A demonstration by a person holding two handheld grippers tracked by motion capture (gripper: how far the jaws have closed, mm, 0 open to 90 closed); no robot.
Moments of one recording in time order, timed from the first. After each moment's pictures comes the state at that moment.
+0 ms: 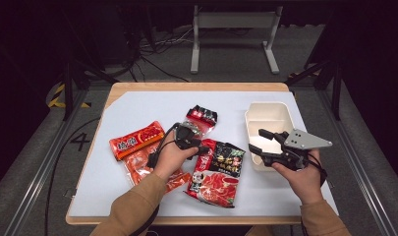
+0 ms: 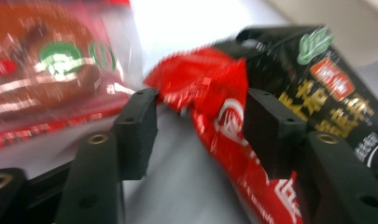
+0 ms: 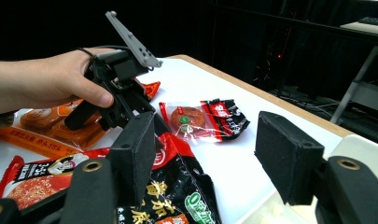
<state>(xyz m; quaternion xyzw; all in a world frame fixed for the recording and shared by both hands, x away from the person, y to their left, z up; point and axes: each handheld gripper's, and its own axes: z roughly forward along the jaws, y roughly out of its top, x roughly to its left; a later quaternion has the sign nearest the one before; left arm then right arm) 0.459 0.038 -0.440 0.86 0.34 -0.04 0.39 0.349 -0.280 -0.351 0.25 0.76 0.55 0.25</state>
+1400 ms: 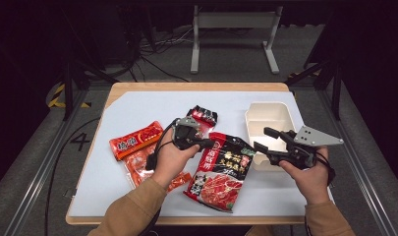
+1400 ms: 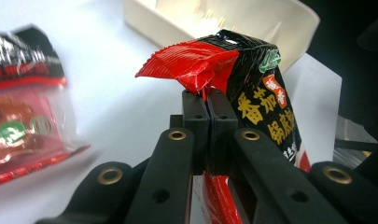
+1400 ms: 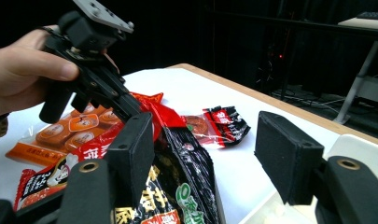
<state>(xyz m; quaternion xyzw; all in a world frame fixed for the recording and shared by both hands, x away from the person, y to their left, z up) 0.413 0.037 -0.363 0.83 0.27 -0.01 0.48 0.343 -0.291 -0.336 0.27 0.74 0.57 0.23</state>
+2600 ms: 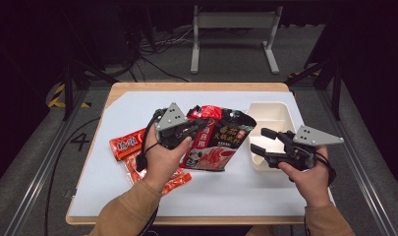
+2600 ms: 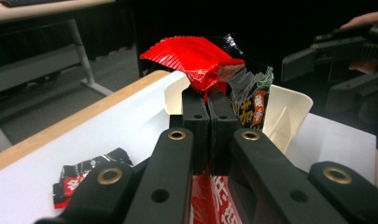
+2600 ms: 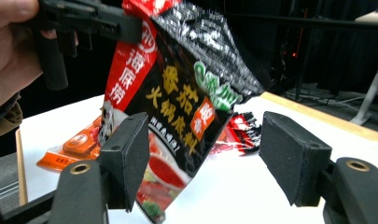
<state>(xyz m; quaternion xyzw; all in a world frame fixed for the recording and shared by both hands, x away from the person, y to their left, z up) 0.374 0.061 -0.297 0.77 0.23 0.18 0.57 0.336 -0.278 -0.326 0.28 0.74 0.58 0.20</state>
